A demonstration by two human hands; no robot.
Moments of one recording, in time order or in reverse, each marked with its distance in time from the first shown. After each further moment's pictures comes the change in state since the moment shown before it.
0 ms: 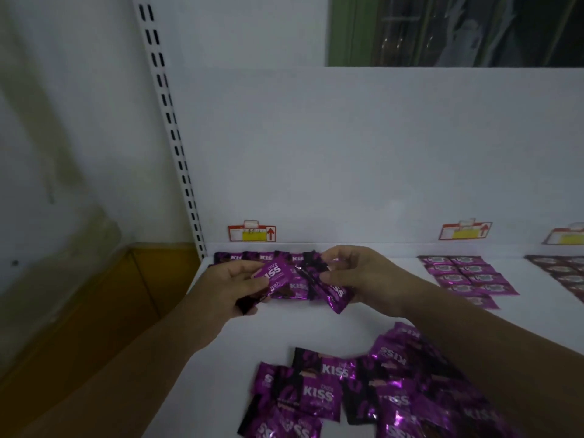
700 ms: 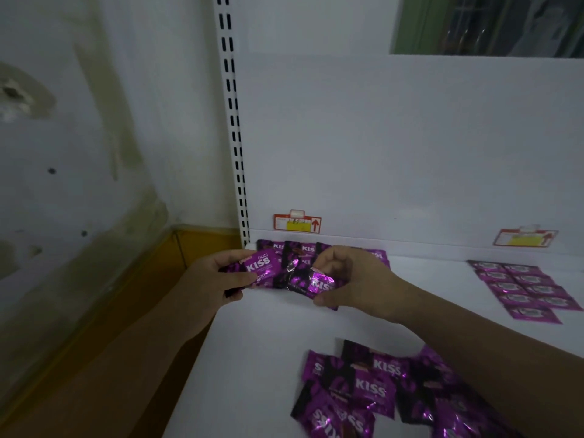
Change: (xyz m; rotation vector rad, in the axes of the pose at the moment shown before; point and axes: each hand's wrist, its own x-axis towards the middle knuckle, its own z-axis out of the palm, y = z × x) left_hand -0.022 -0.007 -0.076 0.001 0.123 0.074; right_hand 0.027 0.006 0.067 -0.516 -0.029 -0.177
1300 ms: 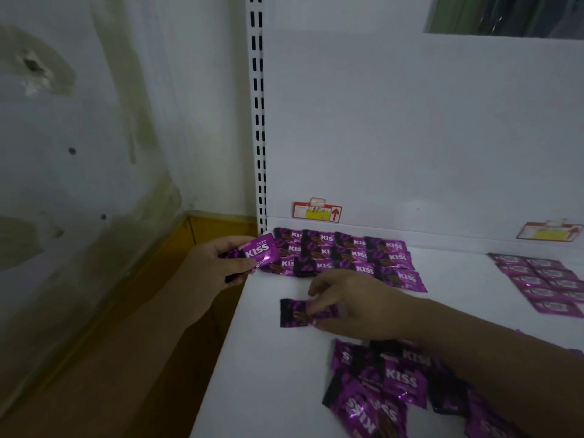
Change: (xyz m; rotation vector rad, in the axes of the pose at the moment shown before) left_hand -0.001 -0.004 -0.035 0.096 0.047 0.052; right_hand 0.001 0.003 0.038 -0.677 -0.272 -0.377
